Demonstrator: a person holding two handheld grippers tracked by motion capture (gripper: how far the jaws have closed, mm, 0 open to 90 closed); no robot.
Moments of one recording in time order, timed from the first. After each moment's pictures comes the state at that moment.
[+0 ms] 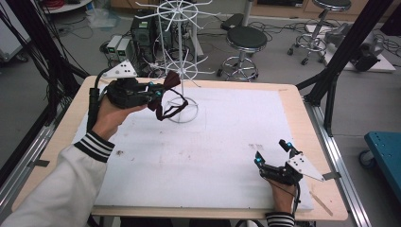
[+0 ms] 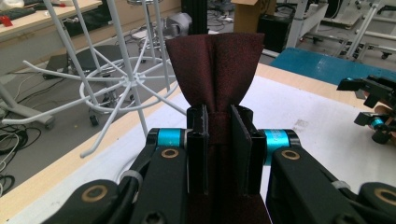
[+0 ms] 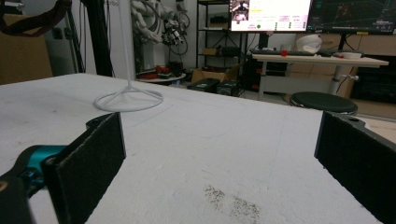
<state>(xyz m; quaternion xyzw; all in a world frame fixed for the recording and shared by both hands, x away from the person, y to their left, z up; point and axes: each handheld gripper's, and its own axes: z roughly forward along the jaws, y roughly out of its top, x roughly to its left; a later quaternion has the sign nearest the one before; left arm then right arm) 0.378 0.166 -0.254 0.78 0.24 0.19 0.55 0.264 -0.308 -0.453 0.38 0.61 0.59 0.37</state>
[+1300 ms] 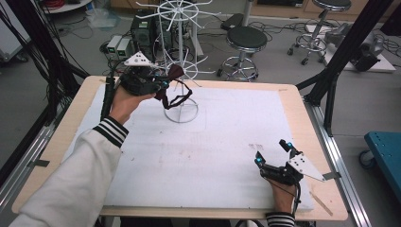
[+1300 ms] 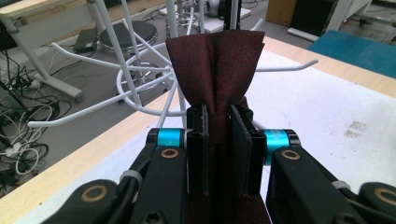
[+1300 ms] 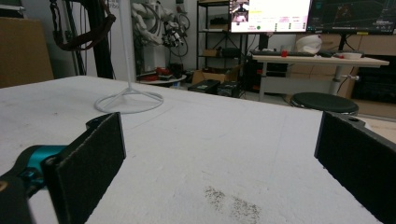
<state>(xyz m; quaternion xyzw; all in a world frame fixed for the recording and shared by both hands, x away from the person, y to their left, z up) 0.426 0.148 -0.264 0.79 0.30 0.21 0.49 0.263 -0.309 -0.453 0.38 0.61 0.59 0.36</state>
